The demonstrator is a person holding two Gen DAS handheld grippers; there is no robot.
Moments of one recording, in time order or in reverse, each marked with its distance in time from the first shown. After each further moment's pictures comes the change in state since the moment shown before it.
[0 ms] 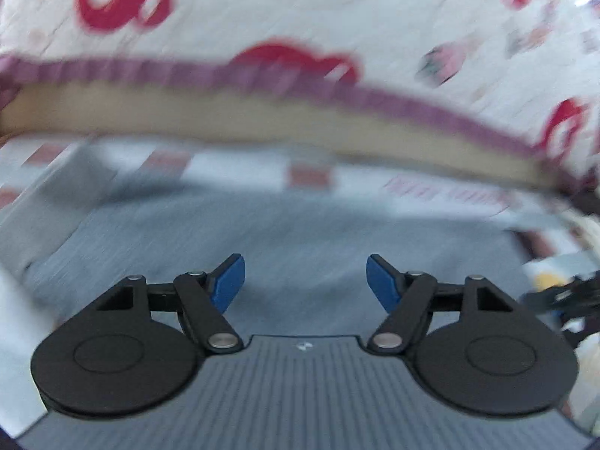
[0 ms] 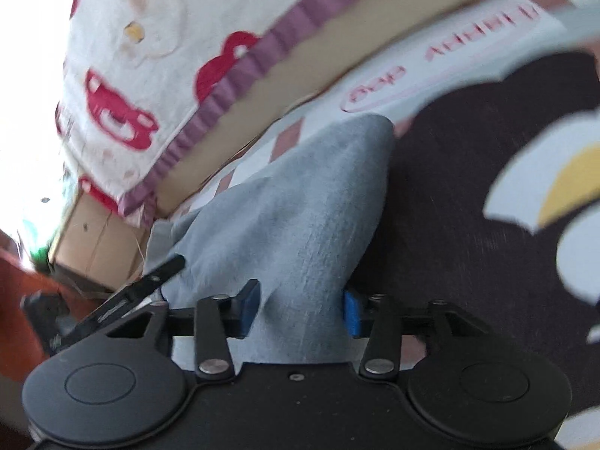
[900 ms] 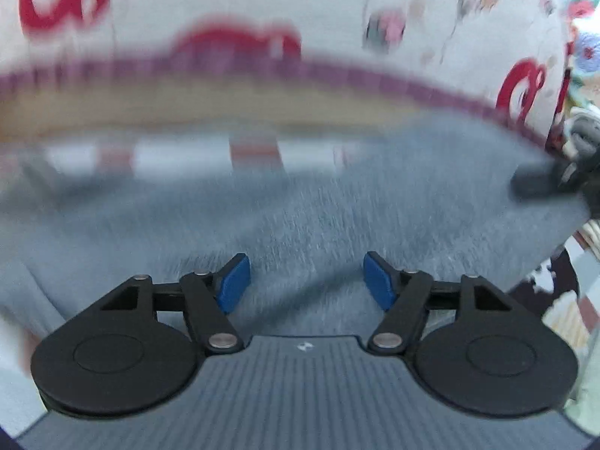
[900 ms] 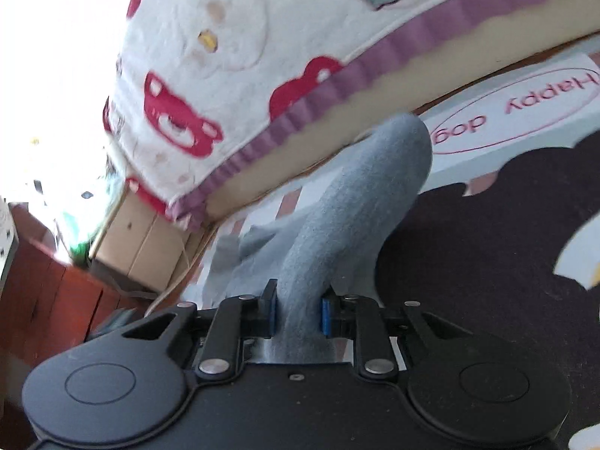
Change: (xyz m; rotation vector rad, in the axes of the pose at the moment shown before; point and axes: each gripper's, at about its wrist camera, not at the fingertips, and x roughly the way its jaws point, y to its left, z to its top) left arm 0.032 -0.010 -0.012 -0.014 0.184 -0.097; right arm -0.017 0.082 0.023 -0.119 0.015 0.083
